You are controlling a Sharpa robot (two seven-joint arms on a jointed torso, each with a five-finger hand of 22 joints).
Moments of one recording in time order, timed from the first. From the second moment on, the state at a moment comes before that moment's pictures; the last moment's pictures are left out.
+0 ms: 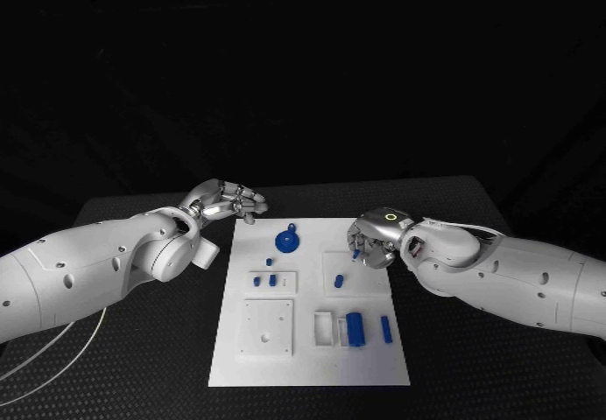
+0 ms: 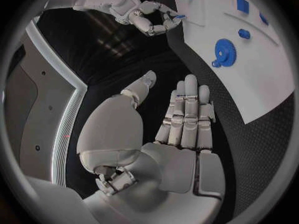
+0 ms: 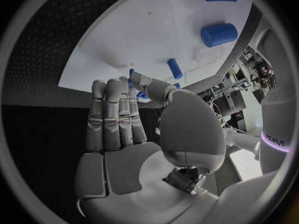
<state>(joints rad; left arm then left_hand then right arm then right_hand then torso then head) 1.28 -0.78 -0.14 1.30 -0.40 -0.25 0.25 1.09 -0.19 0.49 -0.16 0.06 0.84 0.19 0.24 0.52 1.18 0.12 0.10 0.27 1.06 0.03 0.64 0.51 0.02 0.76 -0.07 0.61 1.21 1.22 -0.73 -0.17 1.36 -1.73 -0.31 -0.08 1.19 -0.25 0.92 -0.19 0.05 1.08 0.09 0.41 0.46 1.34 0.03 0.20 0.23 1.29 -0.07 0.78 0.81 0.25 1.10 0.06 0.59 1.31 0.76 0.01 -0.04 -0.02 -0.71</state>
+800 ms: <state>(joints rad) 1.28 -0.76 -0.14 1.26 -0.38 -0.26 0.26 1.09 -0.19 0.49 -0.16 0.06 0.84 0.19 0.24 0.52 1.18 0.12 0.10 0.27 1.06 0.03 0.64 0.51 0.02 0.76 -0.07 0.61 1.21 1.24 -0.65 -0.14 1.46 -1.72 -0.31 -0.10 1.18 -0.25 0.91 -0.20 0.05 1.08 0.09 0.41 0.47 1.34 0.03 0.19 0.24 1.29 -0.07 0.78 0.81 0.25 1.10 0.06 0.59 1.31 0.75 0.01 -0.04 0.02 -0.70</state>
